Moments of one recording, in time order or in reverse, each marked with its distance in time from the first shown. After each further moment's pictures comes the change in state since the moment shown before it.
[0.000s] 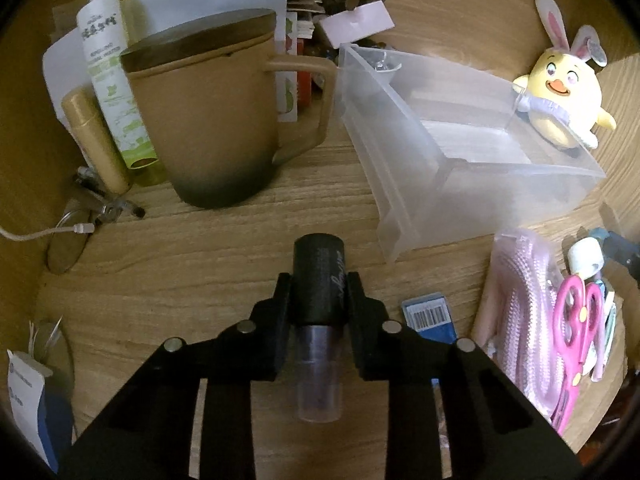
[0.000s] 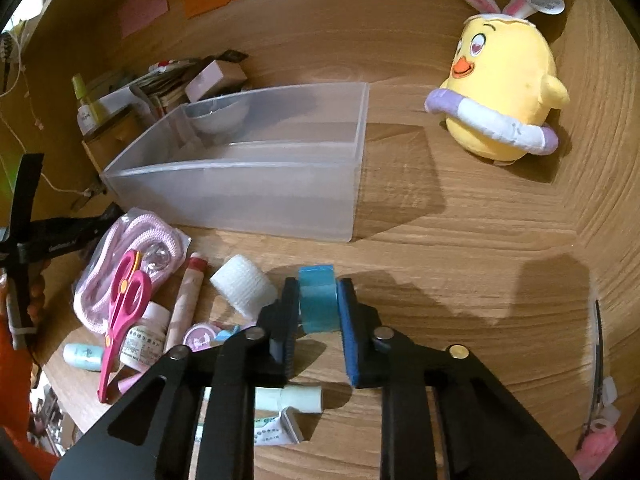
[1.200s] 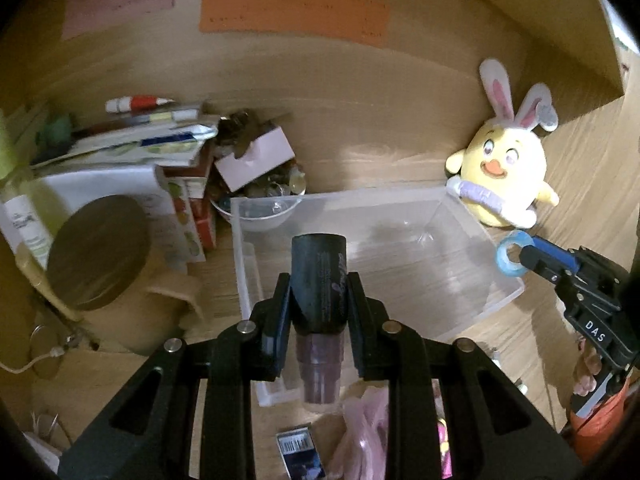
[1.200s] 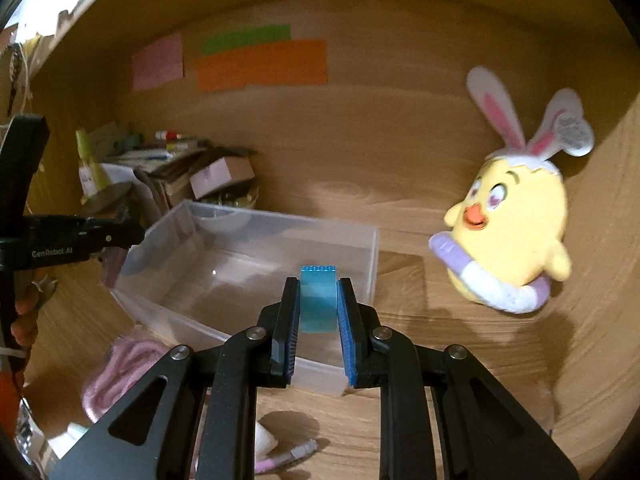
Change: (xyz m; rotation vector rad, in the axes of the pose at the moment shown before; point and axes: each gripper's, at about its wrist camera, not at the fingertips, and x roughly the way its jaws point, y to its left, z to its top) left arm -0.025 -0.060 0.098 0.045 -0.146 -0.164; right arm -0.012 0.026 0.086 -0.119 -0.211 -0.039
